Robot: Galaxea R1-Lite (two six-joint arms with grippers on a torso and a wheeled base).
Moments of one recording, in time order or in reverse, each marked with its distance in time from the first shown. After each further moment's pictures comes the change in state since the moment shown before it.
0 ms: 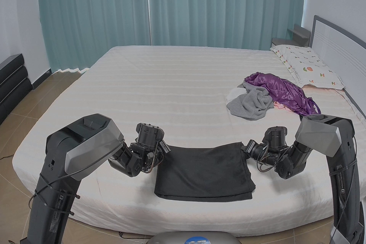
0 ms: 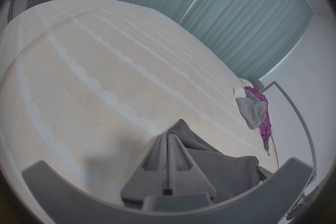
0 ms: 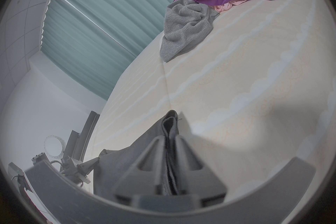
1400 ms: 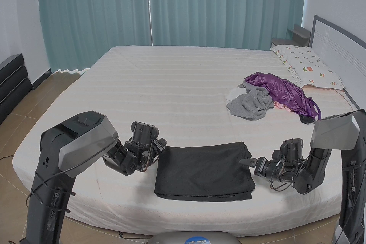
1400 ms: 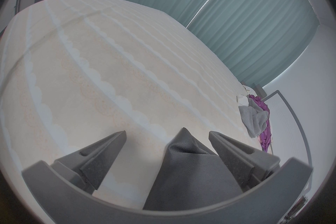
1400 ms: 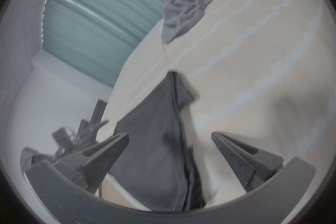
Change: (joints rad) left arm 0.022 -0.031 0.043 0.000 0.009 -0.059; right arm -0.009 -0.155 0.420 -0.170 0.175 -0.013
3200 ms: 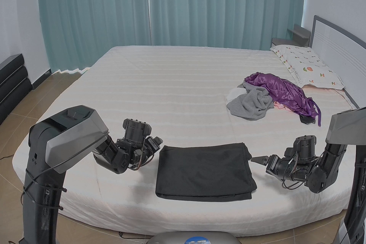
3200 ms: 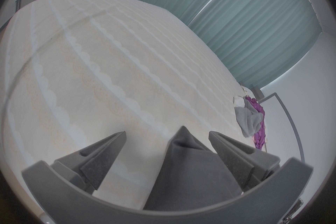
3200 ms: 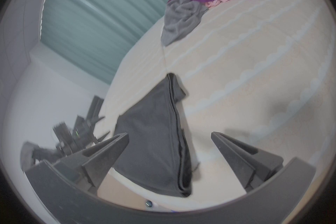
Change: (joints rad) left arm 0.024 -0.084 0.096 -0.001 -0.063 -0.016; right arm -0.047 -0.154 0.141 0.039 -0.024 -0.040
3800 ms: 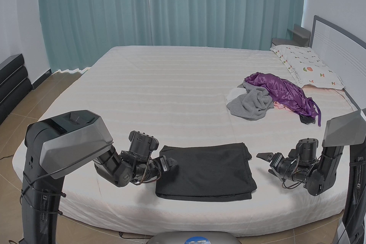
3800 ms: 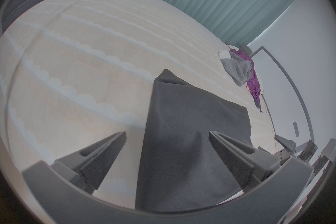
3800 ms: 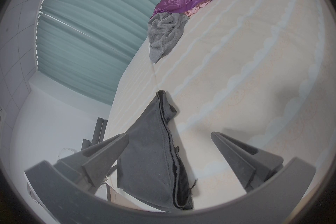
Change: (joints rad) left arm -0.078 -0.059 0.167 -0.003 -0.152 0.229; right arm -0.045 0.090 0.011 -0.171 -0.024 0.156
